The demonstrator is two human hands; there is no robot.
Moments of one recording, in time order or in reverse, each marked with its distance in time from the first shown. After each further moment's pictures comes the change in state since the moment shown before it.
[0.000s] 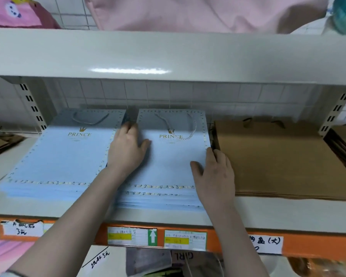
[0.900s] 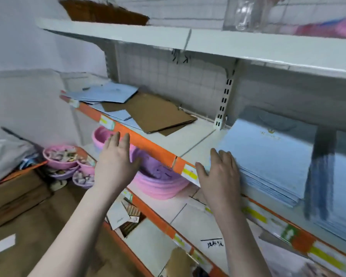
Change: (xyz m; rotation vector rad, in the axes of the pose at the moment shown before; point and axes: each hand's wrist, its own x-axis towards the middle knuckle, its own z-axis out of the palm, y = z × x) left_hand -0.206 -0.304 -0.238 0.328 0.234 -0.559; right_hand -0.139 -0.321 0.129 0.208 -0.095 -0.510
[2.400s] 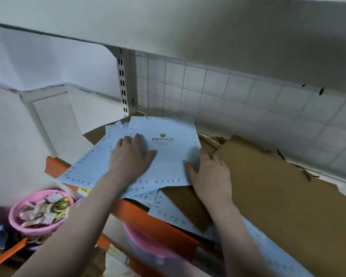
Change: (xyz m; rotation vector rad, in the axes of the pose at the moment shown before) left_hand 0.494 -0.283 0.111 0.004 -0.374 0.129; right_hand 0.309 -0.310 0.339 -0.189 -0.299 0.164
